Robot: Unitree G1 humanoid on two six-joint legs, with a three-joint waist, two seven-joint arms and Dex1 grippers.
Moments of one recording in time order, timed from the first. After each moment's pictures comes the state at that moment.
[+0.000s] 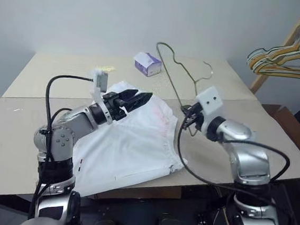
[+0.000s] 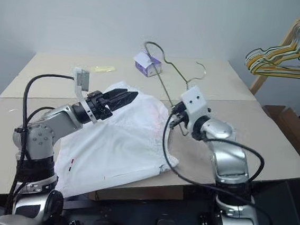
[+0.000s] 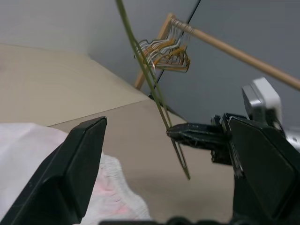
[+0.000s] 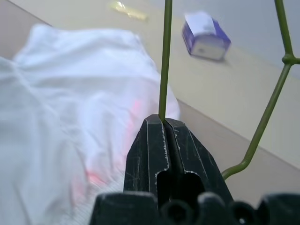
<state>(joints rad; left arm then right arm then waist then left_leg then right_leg) -0.52 0.22 0.31 -0.24 -0.86 1.02 -0.46 -0.48 -0.36 0.07 -0.38 0.05 0.82 0.56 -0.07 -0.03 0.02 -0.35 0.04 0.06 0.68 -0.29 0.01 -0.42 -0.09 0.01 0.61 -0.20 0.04</state>
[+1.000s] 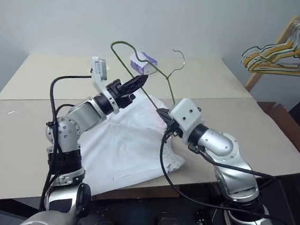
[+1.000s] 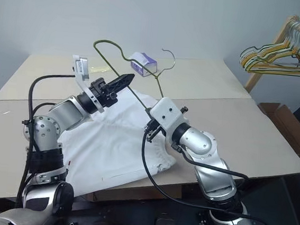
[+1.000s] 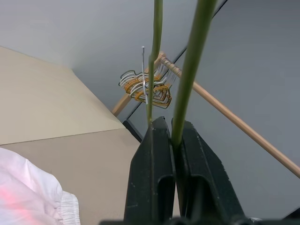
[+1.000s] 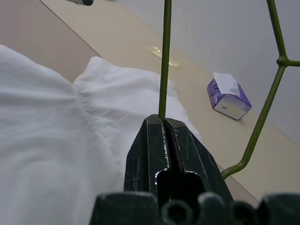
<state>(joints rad) -0.61 0.16 0.34 -0.14 -1.06 0.97 -0.23 -0.41 -0.38 0.27 -0.51 -0.01 0.65 0.50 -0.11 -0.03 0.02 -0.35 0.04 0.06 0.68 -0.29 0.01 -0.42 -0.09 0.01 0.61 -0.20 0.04</state>
